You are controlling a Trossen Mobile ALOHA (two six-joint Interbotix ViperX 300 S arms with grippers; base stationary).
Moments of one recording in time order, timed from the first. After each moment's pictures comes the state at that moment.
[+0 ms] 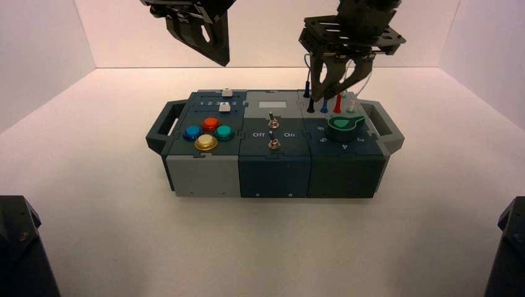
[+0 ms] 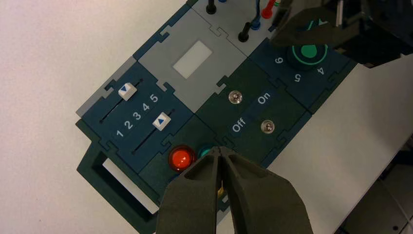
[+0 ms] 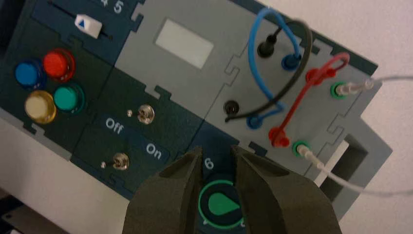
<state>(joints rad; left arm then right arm) -0.81 -0.35 0.85 -0.04 0.55 0.05 0.58 -0.09 0.79 0.17 0.53 -0.02</state>
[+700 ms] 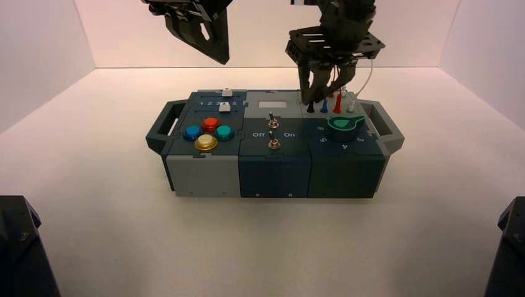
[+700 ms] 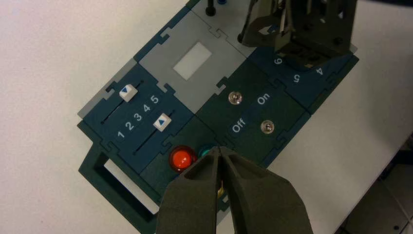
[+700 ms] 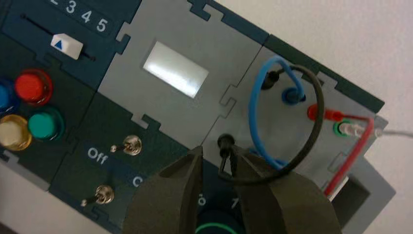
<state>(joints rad) -0.81 -0.36 0.85 -0.03 0.55 0.06 0.58 0.04 0.70 0.12 0.51 -0.02</state>
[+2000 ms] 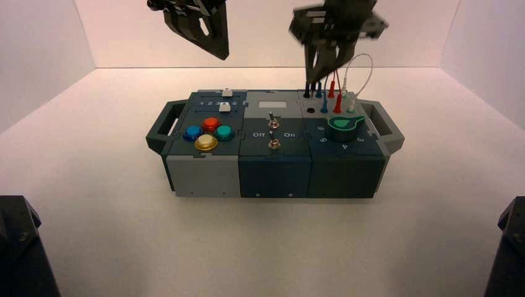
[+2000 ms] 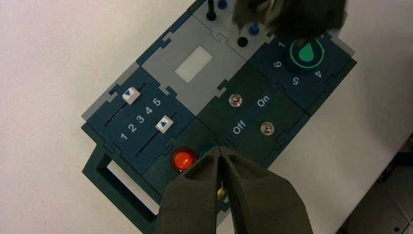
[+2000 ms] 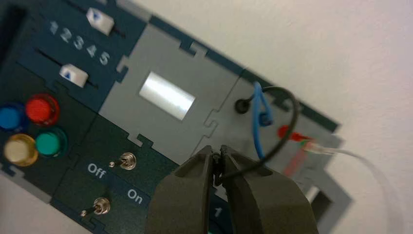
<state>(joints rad) -0.81 -0.37 0.85 -0.03 0.55 0.06 0.54 -0.03 0.67 0.08 0.53 -0.02</state>
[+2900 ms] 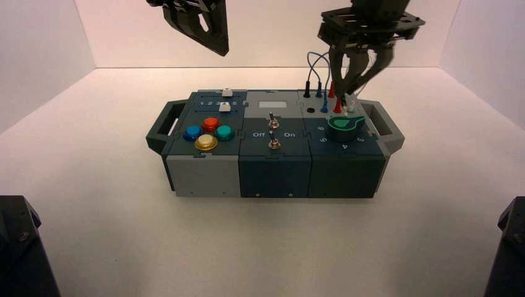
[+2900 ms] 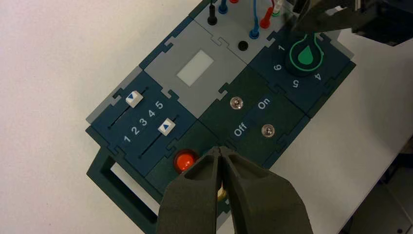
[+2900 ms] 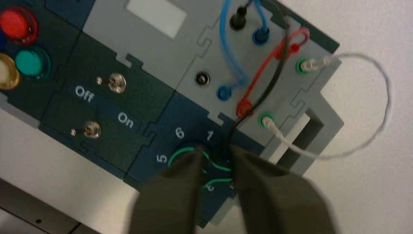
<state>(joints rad) -0.81 -0.38 0.84 -0.02 0.56 0.06 0.54 -0.15 0.77 0.05 0.70 -0.02</state>
